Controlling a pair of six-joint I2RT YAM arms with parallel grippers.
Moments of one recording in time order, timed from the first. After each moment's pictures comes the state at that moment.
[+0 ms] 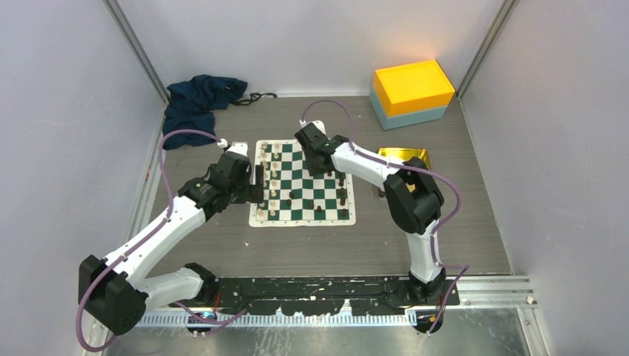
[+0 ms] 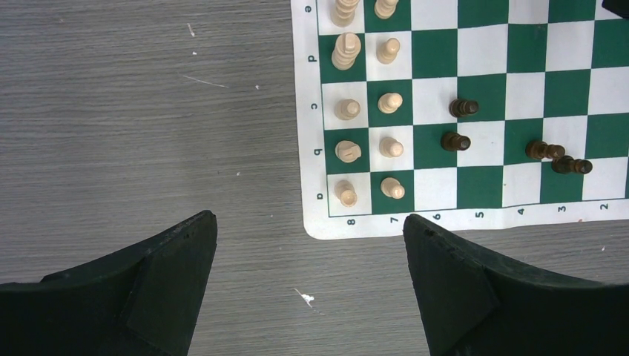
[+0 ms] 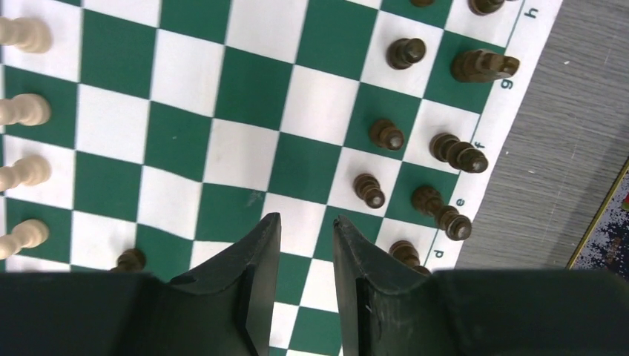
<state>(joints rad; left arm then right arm) -0.53 1.11 0.89 -0.66 -0.31 -0.39 0.71 2.01 1.54 -0.54 0.31 0.36</state>
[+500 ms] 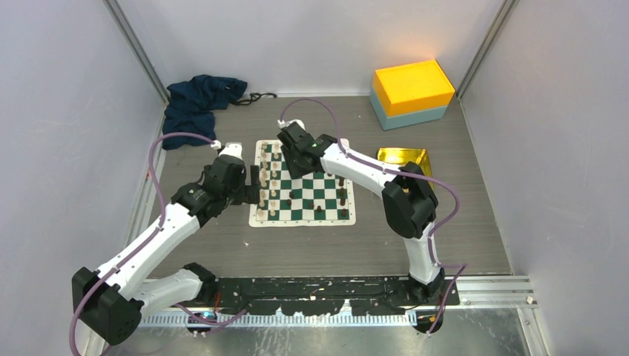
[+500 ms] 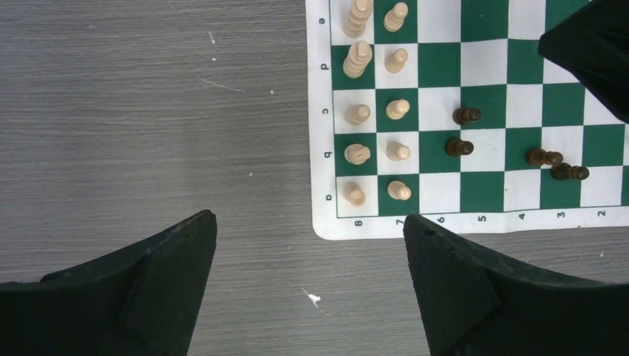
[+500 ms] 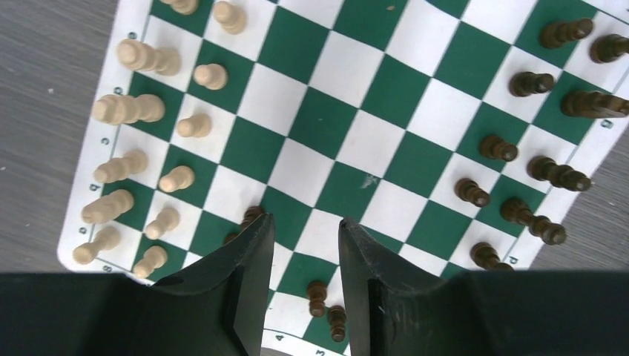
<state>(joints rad) -0.53 1.04 0.88 -0.66 -0.34 -0.39 0.82 2.01 1.68 -0.62 0.23 0.34</state>
